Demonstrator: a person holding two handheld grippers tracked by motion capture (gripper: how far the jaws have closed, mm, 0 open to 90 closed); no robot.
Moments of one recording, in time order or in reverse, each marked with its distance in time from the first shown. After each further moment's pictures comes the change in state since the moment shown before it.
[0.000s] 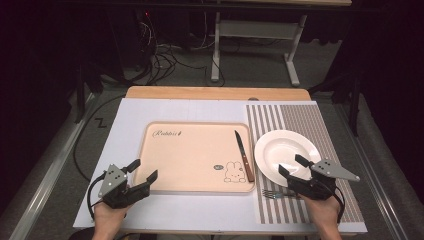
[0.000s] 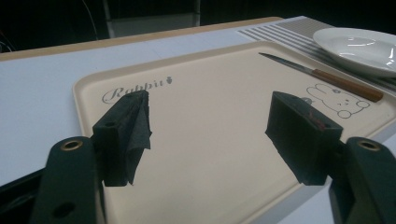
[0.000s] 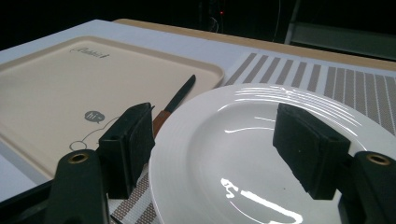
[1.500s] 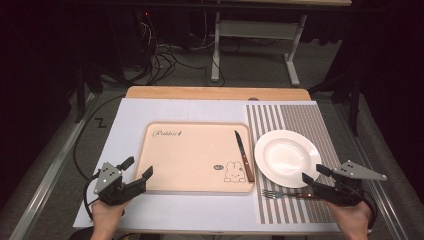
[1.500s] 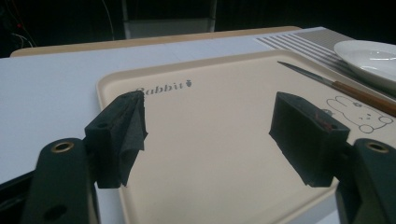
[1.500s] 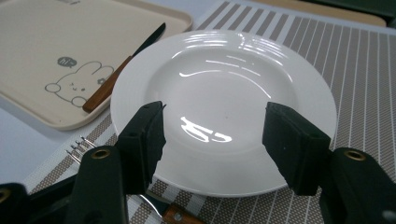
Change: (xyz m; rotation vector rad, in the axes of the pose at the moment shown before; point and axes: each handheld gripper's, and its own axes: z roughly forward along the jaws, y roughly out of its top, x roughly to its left) left arm 0.010 0.000 0.000 -0.023 0.051 -0.049; right arm -0.033 0.003 -0.042 0.224 -0.037 -0.004
